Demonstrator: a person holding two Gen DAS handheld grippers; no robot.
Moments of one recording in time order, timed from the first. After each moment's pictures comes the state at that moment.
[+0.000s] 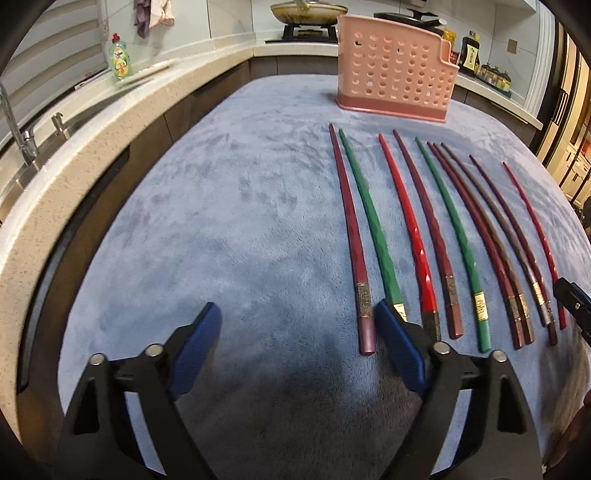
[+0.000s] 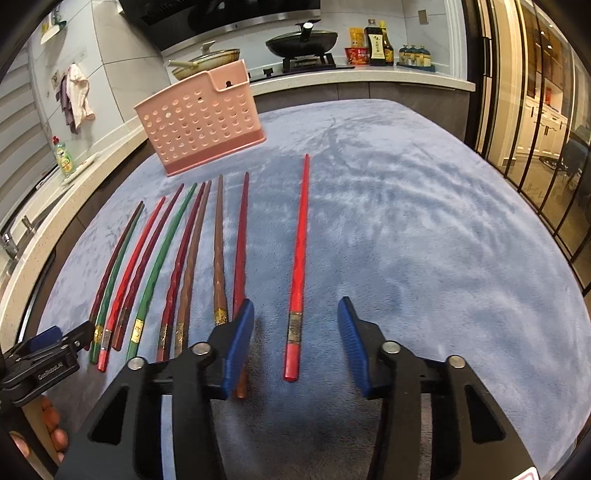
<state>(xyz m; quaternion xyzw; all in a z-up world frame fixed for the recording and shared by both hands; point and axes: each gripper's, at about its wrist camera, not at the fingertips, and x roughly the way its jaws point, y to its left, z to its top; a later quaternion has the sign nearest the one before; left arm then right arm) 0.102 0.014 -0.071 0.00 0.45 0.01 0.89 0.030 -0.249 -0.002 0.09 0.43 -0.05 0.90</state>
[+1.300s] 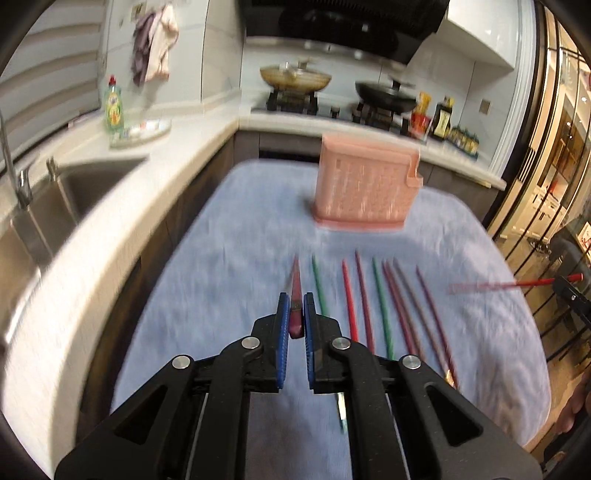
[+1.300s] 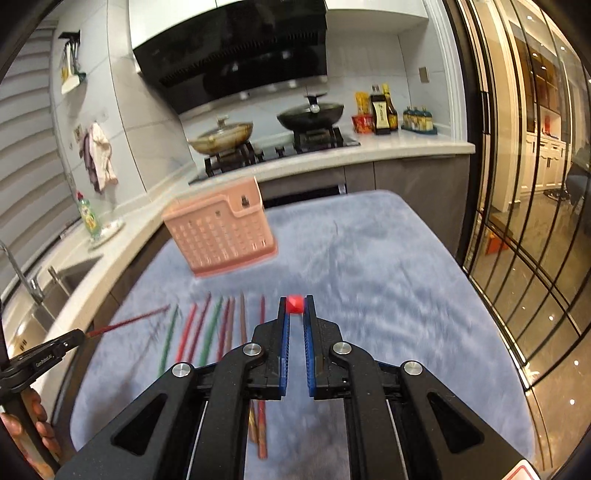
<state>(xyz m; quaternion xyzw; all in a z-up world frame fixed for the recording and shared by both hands) 0.126 0.037 0.062 -0.05 0.35 -0.05 0.93 0.052 -0.288 0.139 0.11 0.31 -0.02 0.94</state>
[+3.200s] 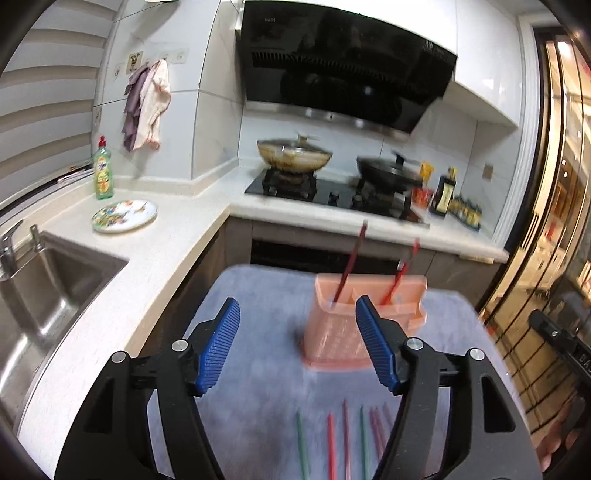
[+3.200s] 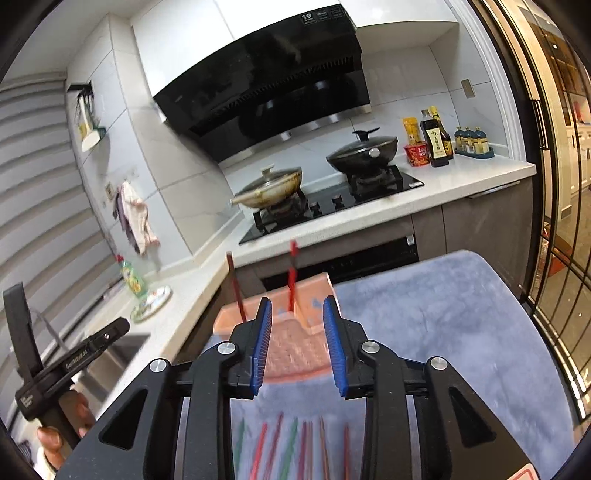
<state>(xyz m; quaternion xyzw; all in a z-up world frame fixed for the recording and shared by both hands) 0.224 0.032 0.132 -0.07 0.25 -0.04 0.97 0.157 -0.261 0.174 0.15 0.26 0.05 0.95</state>
